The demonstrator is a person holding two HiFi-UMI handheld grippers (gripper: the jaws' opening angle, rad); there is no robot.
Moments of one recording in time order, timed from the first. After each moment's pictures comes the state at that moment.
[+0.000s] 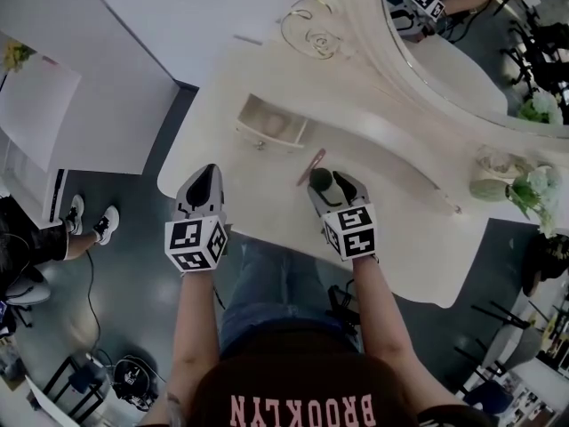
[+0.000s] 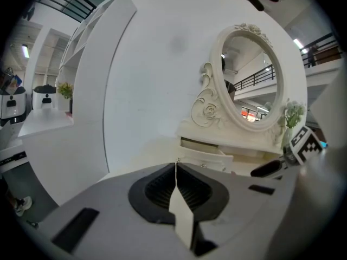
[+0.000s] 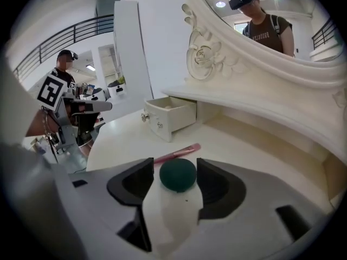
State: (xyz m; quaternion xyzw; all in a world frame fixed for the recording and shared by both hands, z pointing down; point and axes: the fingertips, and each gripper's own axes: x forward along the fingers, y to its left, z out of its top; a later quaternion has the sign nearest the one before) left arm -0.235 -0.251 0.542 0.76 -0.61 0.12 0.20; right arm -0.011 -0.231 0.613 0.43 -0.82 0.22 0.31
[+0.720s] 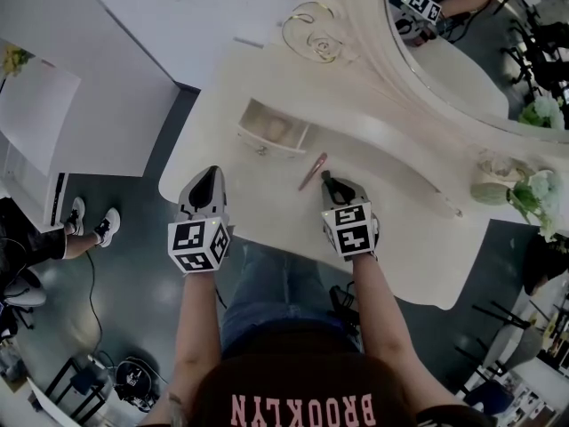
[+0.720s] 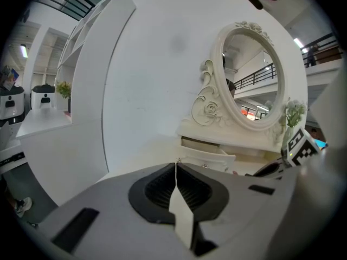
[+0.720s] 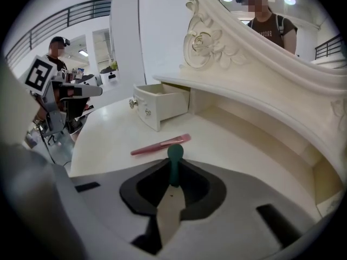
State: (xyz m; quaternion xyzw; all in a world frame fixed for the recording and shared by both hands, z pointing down) left arm -0.234 -0.259 0.548 0.76 -0.60 0.12 0.20; right arm 0.002 -0.238 0.632 0.45 -0.78 0.22 0.37
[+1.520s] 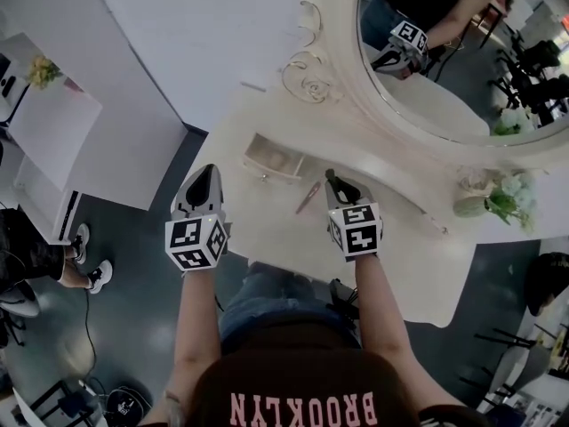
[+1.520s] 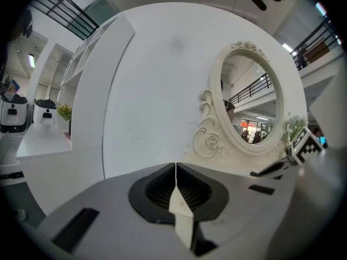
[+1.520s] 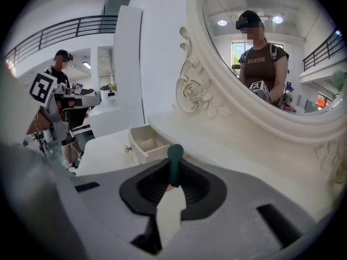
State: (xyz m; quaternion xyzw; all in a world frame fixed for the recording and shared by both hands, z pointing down) left arm -0.245 -0.285 0.454 0.77 -0.63 0.05 0.13; right arm 0.011 -0.283 0.535 0.49 -0.81 0.15 0.30
